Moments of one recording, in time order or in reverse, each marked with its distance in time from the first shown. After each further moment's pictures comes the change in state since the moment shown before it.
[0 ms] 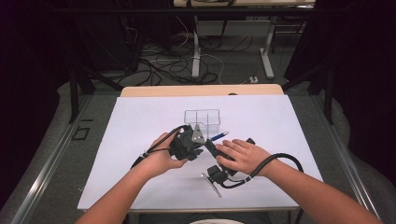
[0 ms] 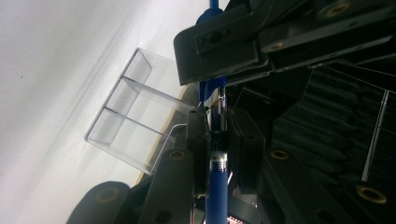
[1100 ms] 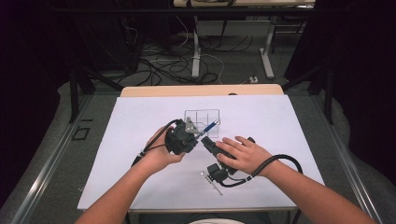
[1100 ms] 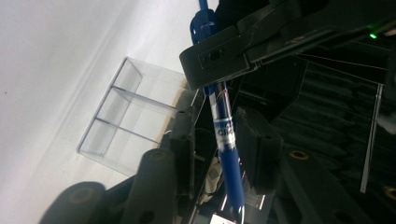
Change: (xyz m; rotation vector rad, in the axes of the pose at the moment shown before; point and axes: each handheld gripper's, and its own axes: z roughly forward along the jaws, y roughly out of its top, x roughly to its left) left arm 0.016 -0.008 -0.004 -0.042 0.068 -0.196; right arm -0.005 -0.004 -0.001 -0.027 -0.036 0.071
